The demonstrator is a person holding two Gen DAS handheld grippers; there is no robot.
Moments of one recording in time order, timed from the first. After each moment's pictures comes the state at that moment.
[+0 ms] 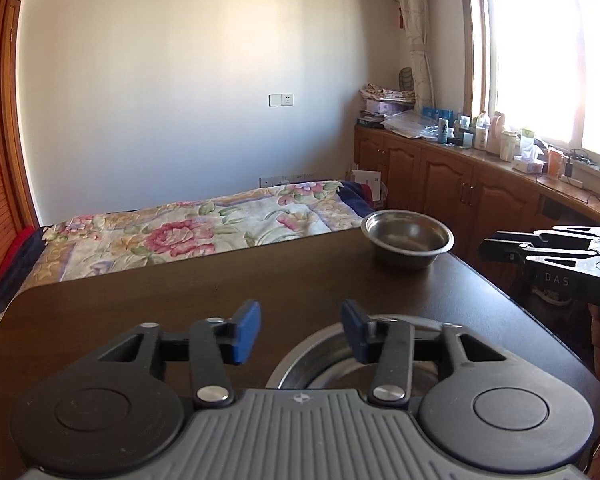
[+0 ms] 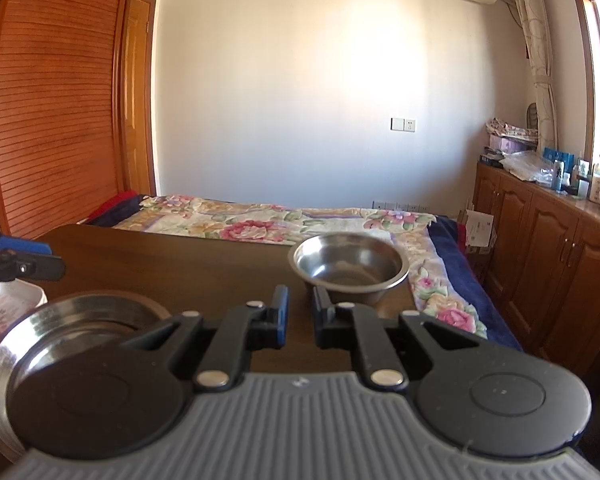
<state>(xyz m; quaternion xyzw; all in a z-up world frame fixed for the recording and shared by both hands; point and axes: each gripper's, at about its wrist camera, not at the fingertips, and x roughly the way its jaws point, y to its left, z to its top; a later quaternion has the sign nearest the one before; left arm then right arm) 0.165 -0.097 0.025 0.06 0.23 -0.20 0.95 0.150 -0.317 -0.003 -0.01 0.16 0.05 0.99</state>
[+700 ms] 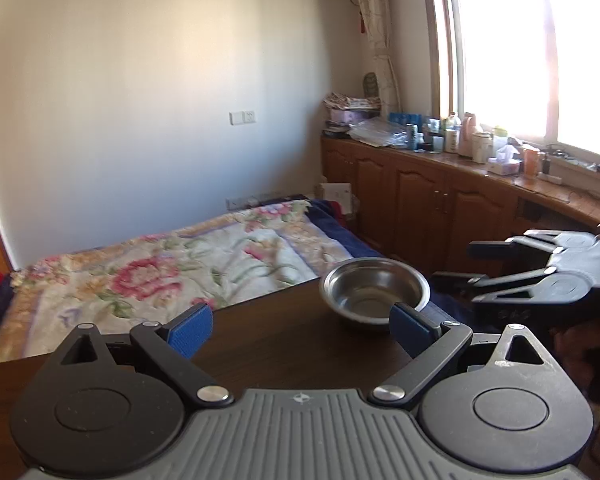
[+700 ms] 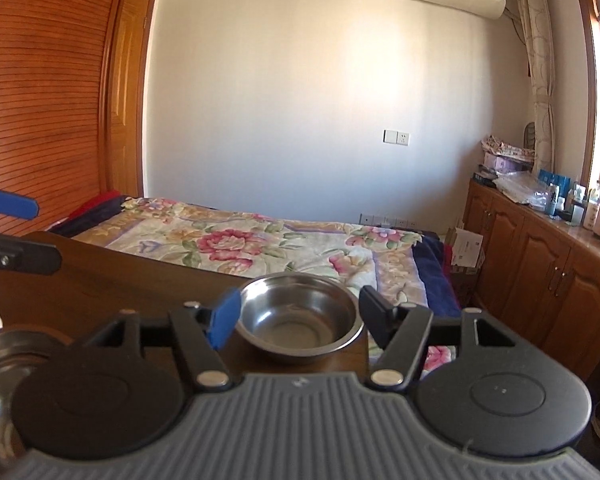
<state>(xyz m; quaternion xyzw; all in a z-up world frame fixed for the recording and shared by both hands) 0.219 -0.158 0.054 0.08 0.21 -0.25 0.94 0.193 -0.351 0.013 -0.04 0.16 0.04 0.99</state>
